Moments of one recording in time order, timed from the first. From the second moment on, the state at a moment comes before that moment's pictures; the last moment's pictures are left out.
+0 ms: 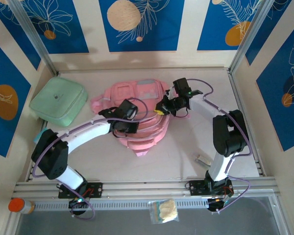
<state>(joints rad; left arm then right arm) -0.69 1.54 1.08 -0.64 0.00 -0.47 0.32 1.79 1.29 -0.55 -0.71 0.74</state>
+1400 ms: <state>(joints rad) -0.77 1.40 1.00 -0.61 -0.12 -0.34 0.28 1.74 1.26 -0.53 -0.73 0.80</state>
